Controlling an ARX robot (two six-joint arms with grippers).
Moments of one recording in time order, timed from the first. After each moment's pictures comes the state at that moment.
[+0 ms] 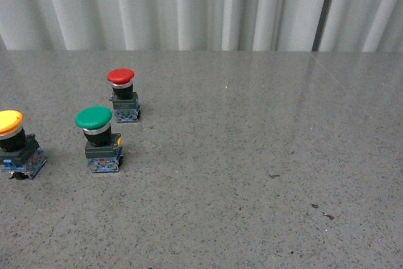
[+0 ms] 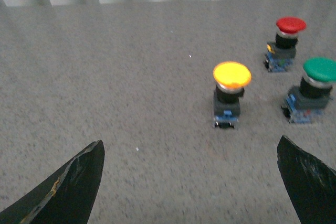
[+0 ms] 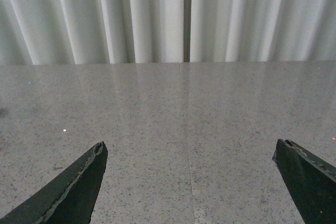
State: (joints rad) left arm 0.04 0.27 0.13 -0.09 -0.06 0.06; right arm 0.00 0.00 0.01 0.00 0.00 0.01
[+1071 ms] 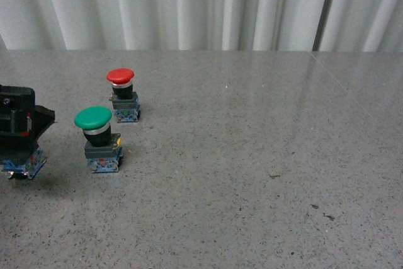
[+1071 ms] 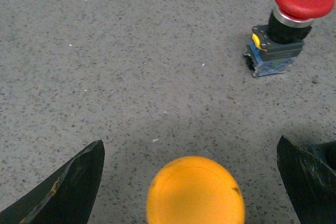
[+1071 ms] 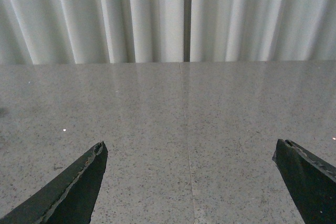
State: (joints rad) left arm -0.04 1.47 0.60 0.34 0.06 0.08; right arm 0.00 0.00 0.01 0.00 0.00 0.01
